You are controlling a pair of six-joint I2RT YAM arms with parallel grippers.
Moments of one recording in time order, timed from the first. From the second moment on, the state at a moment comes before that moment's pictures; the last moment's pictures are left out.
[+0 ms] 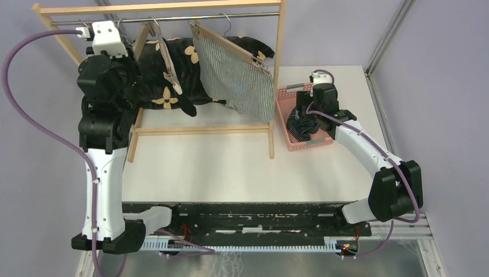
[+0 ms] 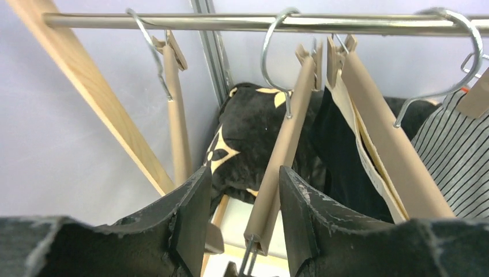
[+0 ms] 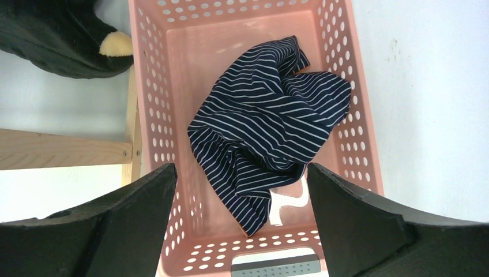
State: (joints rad) left arm -0.10 1.17 1.78 -0.61 -0.41 0.12; right arm 0.31 1.43 1.09 -0.27 0.22 0.17
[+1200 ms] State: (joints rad) left arm -0.10 1.36 2.11 -0.75 0.01 0.03; right arm 0.37 1.36 1.07 -0.27 0.16 0.16
